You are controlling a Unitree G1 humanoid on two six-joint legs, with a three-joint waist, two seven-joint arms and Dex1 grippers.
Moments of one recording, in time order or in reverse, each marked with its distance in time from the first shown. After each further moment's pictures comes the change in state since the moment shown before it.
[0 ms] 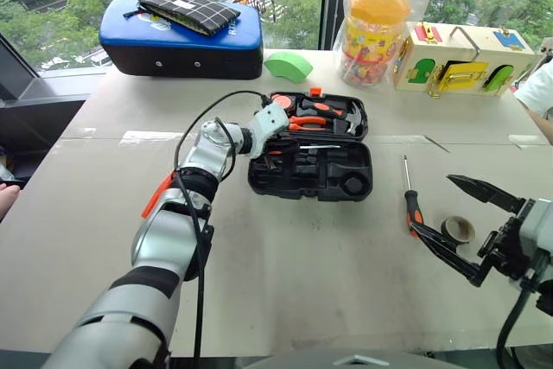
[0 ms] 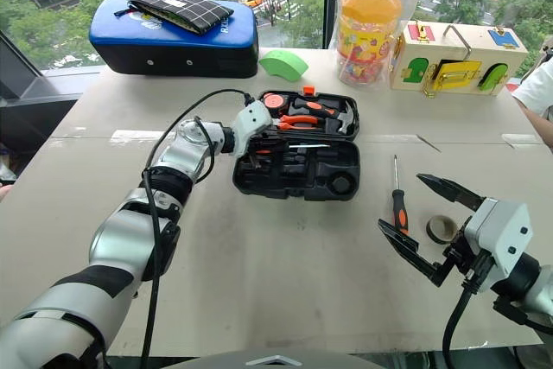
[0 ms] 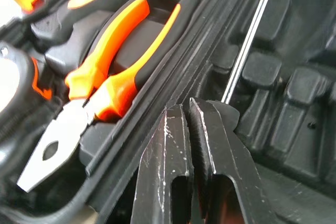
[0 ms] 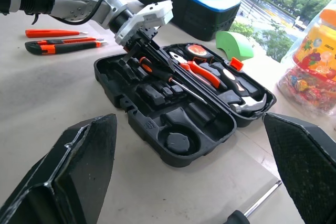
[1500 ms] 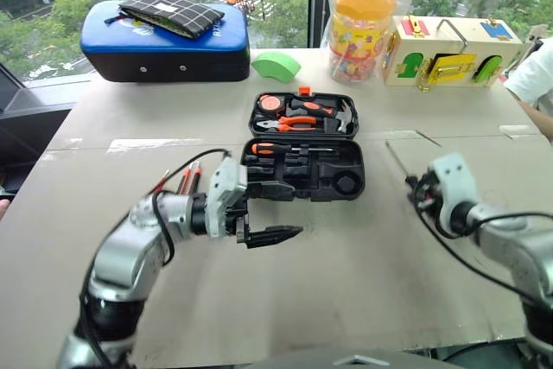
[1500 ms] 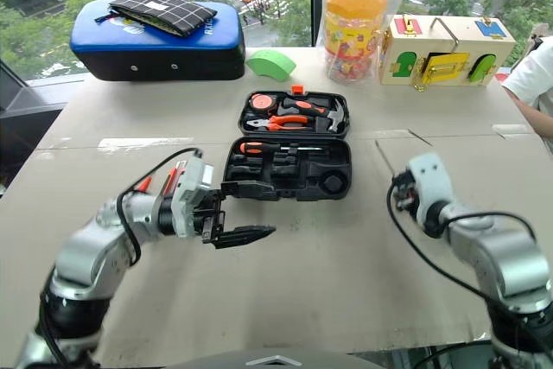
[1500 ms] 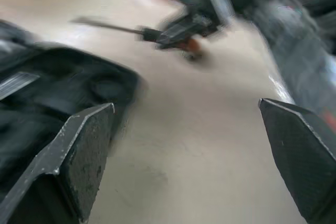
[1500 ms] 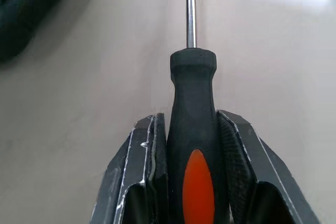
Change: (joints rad) left arm 0.952 0.120 0.315 -1.459 -0.772 0.750 -0.086; right arm -0.747 0.004 0.390 0.317 -0.194 0.814 -0.430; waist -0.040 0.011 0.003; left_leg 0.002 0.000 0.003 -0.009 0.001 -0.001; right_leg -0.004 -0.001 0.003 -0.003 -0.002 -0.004
